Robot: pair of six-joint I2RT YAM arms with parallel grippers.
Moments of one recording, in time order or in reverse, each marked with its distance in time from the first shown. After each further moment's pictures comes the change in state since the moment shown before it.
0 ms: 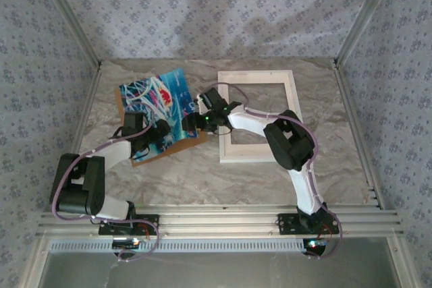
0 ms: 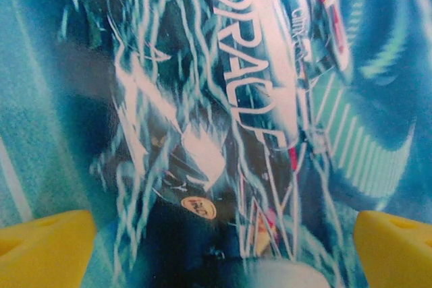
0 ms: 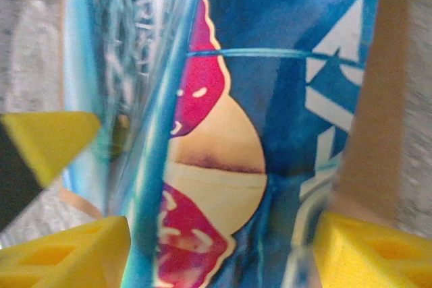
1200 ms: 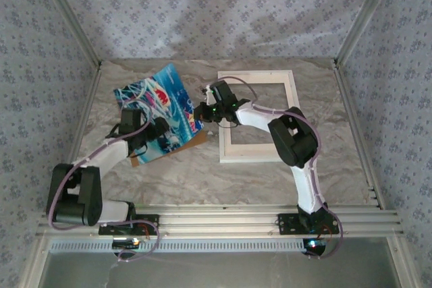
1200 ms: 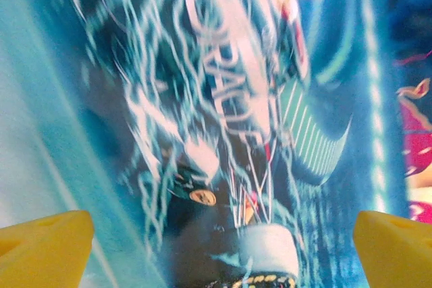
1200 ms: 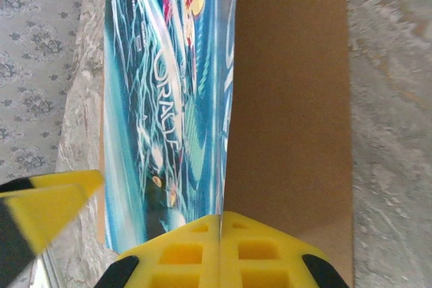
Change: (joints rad) left arm 0.011 -0.113 0.069 -0.147 -0.036 0.044; right arm -0.092 -0.018 -0.038 0.136 -0.043 0.078
